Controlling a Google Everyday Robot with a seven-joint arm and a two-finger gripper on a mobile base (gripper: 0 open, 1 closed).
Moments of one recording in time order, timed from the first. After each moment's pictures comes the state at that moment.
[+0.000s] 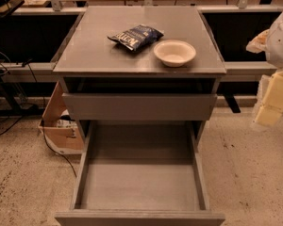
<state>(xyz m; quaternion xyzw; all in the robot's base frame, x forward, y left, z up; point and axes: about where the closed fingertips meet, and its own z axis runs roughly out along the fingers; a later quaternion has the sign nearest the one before) 0.438 -0.217 0.976 -0.60 0.78 -0.03 0.16</state>
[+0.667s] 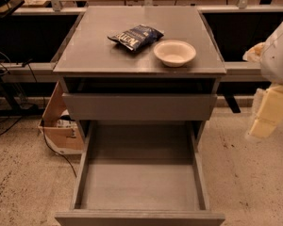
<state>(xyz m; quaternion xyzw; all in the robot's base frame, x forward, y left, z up) 0.432 -0.213 0.957 -0.61 0.78 -0.04 0.16</state>
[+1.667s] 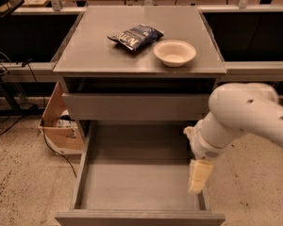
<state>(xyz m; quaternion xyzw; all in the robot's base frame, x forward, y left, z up) 0.447 -0.151 0.700 -0.66 0.74 0.05 0.12</state>
